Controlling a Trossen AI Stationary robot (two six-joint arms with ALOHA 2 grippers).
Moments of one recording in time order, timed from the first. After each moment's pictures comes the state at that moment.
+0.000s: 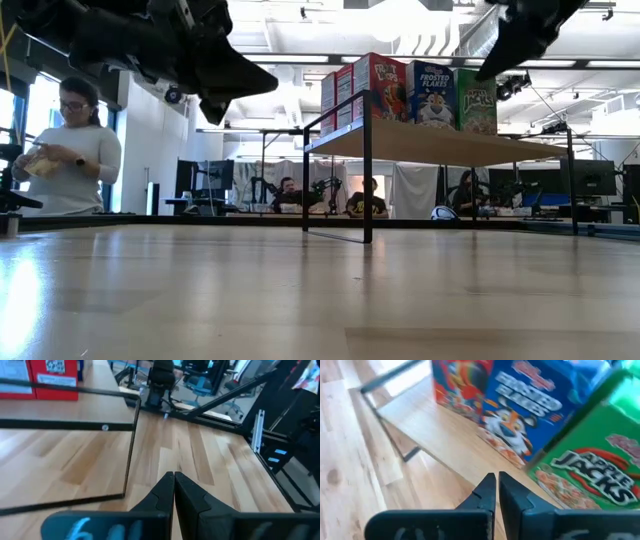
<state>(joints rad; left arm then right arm) -0.12 1.29 0.46 0.60 -0.11 -0.27 0.08 0.88 0.90 -0.85 0.53 0.34</state>
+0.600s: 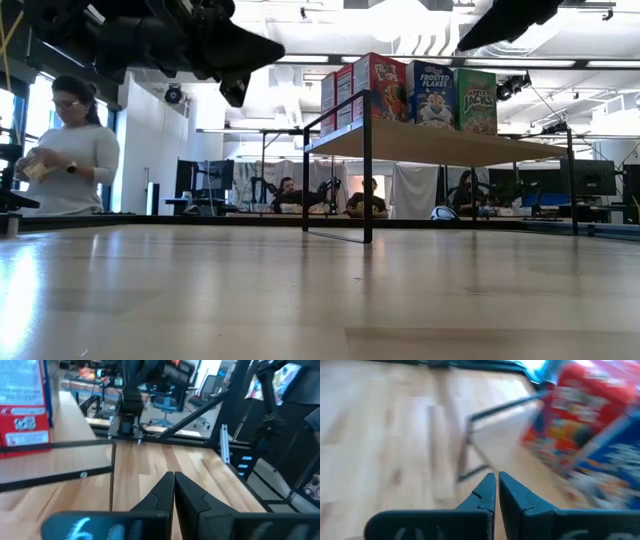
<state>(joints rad) -0.01 1.29 0.46 0.74 0.16 -0.16 0.32 0.94 0.84 -0.54 0.55 0.15</state>
